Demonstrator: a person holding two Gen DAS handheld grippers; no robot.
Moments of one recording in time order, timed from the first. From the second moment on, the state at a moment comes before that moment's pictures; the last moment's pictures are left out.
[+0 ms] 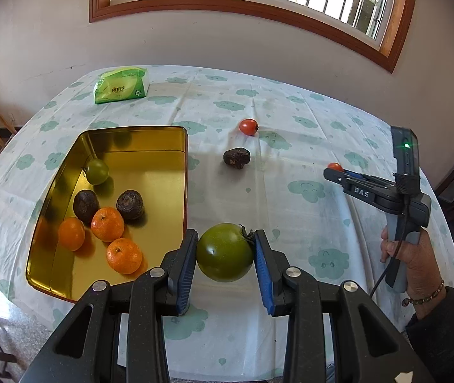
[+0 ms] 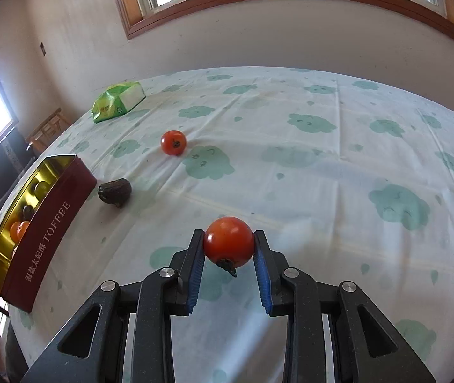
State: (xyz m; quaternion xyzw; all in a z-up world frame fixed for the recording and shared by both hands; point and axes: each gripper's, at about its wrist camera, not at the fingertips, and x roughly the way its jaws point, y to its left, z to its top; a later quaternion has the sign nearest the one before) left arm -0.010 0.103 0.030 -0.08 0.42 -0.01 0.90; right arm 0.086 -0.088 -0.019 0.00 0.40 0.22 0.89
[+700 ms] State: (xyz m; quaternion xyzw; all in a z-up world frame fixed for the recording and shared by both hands) left arm -0.045 0.192 0.018 -0.08 0.41 0.09 0.90; right arm 0.059 -0.175 -0.032 0.06 0.41 0.11 0.90
